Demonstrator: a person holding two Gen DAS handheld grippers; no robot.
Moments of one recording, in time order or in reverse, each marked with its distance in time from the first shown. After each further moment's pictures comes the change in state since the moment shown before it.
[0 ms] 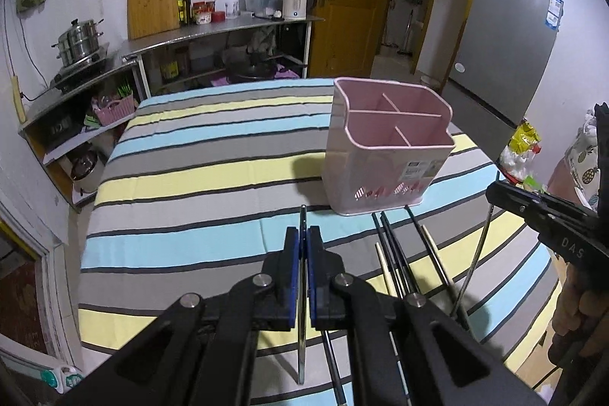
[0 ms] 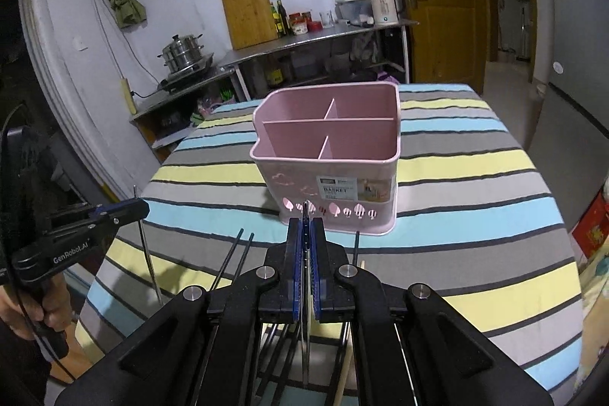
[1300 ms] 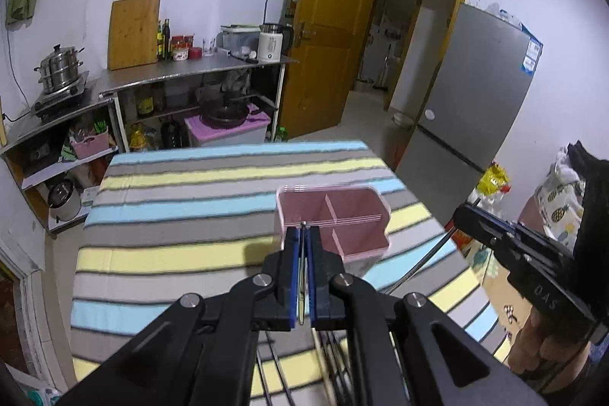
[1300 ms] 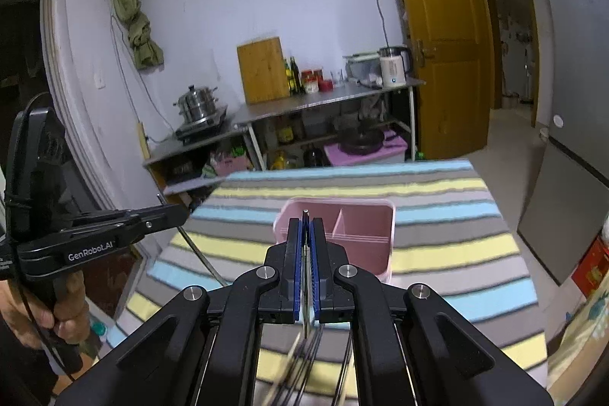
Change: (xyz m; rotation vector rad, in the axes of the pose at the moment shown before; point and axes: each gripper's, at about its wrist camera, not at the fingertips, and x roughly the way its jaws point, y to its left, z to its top) left arm -0.034 -0.038 0.102 -0.030 -0.120 -0.110; right arm -0.049 0.004 0.082 -0.032 -0.209 0.038
